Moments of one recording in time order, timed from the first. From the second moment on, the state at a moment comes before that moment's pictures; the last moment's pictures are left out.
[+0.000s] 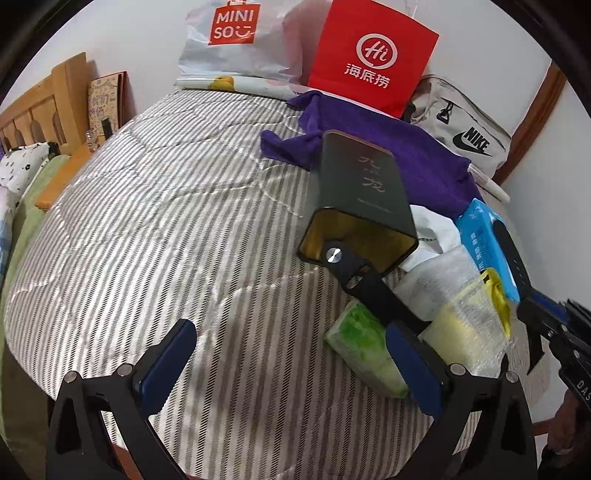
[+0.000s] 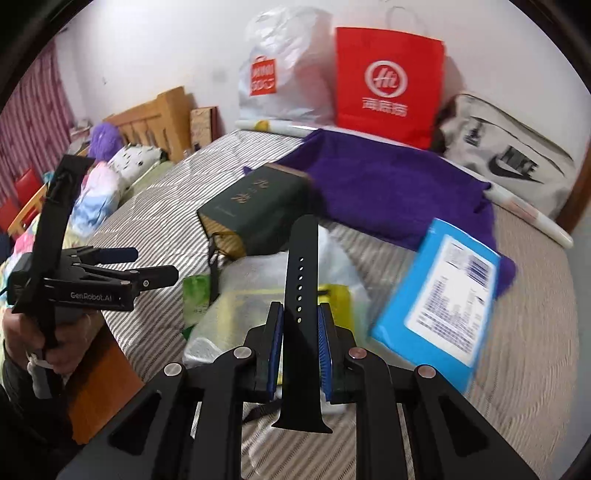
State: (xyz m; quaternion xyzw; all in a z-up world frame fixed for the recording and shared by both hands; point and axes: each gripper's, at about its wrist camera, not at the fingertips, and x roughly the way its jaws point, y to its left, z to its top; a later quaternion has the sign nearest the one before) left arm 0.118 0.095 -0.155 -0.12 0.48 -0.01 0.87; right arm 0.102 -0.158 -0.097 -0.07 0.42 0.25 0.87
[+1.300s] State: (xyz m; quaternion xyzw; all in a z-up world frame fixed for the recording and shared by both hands) left arm 0.153 0.082 -0.170 -0.20 0.46 -0.10 0.86; right arm 0.067 -0.242 -0.181 -0.02 0.50 0.17 0.85
